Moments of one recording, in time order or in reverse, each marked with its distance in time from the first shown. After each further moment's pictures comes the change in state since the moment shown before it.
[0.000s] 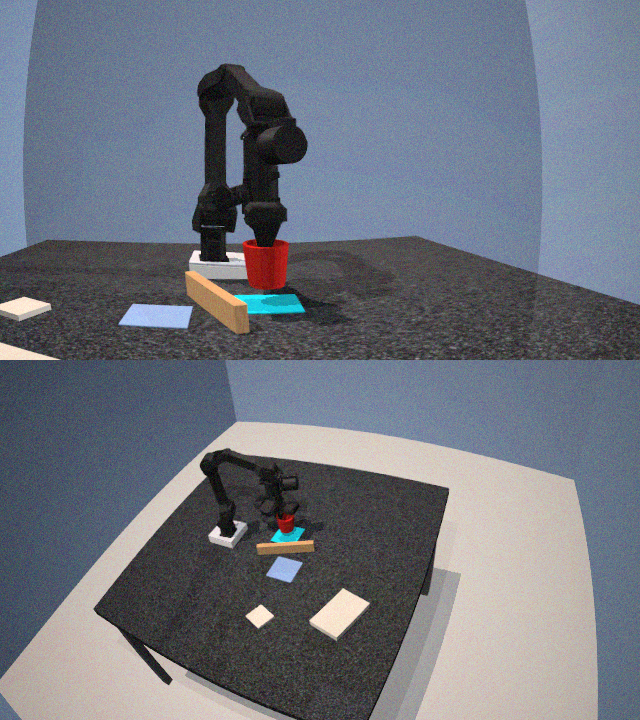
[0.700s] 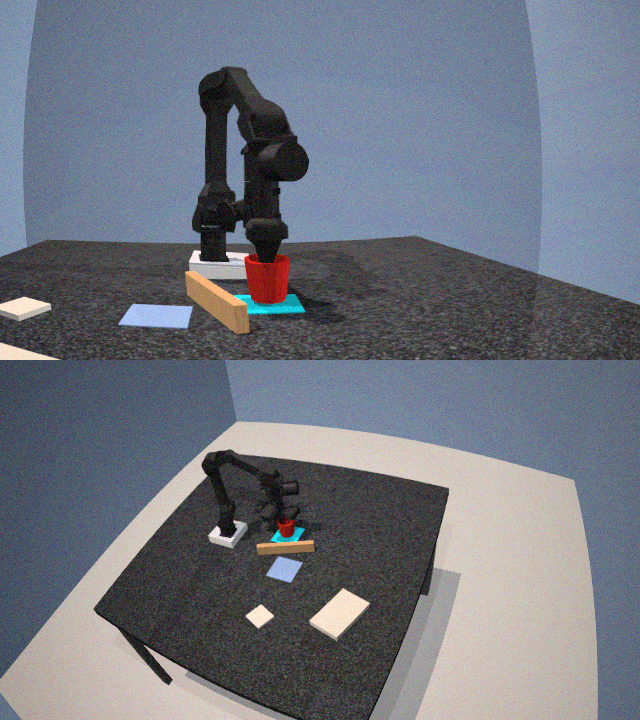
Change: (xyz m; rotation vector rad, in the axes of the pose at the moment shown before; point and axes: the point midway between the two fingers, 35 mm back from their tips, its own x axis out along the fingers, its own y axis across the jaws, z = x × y) arm 0.026 -0.003 -0.001 0.000 0.000 -0.001
